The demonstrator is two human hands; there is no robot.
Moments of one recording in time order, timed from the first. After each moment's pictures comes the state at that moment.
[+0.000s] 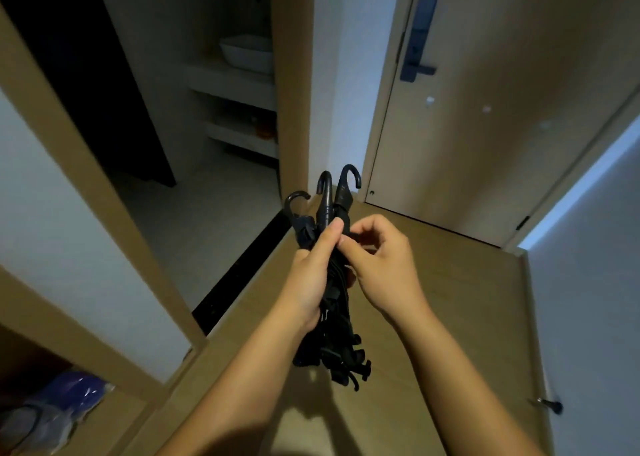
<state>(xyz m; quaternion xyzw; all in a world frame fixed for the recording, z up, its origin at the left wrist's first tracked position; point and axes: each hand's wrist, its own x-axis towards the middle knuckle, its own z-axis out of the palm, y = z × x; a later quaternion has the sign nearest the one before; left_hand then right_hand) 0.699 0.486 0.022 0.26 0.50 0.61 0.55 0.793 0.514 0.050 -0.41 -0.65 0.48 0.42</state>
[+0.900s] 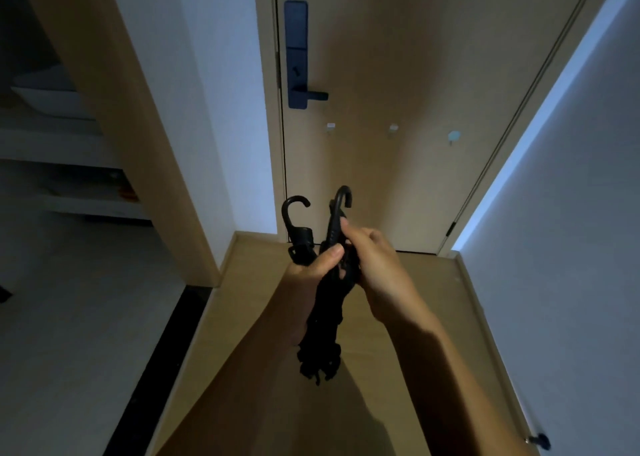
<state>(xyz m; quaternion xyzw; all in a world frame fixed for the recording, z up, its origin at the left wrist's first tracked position) 0.713 0.906 0.020 0.39 0.37 0.50 0.68 0.818 0.918 0.055 -0.54 -0.39 0.58 0.46</state>
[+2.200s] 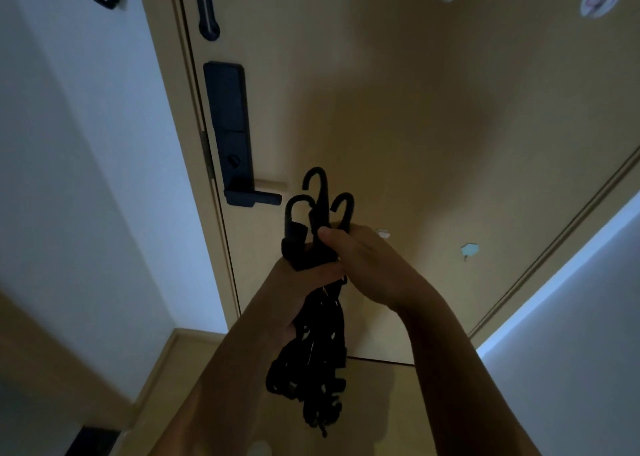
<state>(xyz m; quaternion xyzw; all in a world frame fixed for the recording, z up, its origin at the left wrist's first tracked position) 0.831 1.397 0.072 0.41 0.34 0.52 0.67 0.946 1.420 0.110 -0.50 -0.72 0.39 0.29</state>
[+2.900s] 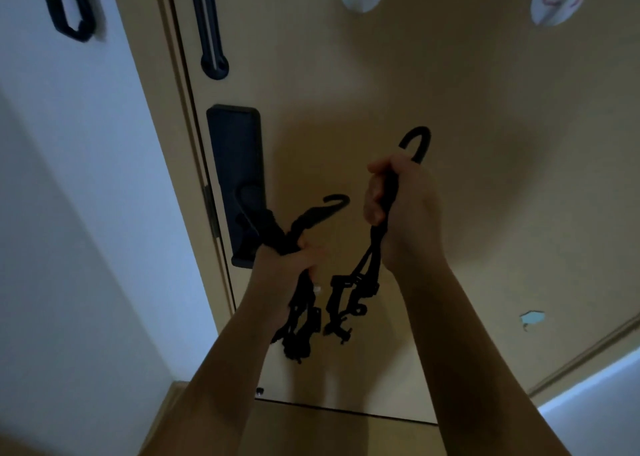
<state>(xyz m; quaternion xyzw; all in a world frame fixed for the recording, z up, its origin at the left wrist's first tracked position) 0.764 1.606 0.069 0.44 0.39 0.60 0.55 0.889 1.613 0.156 -0.35 -0.45 0.49 0.66</state>
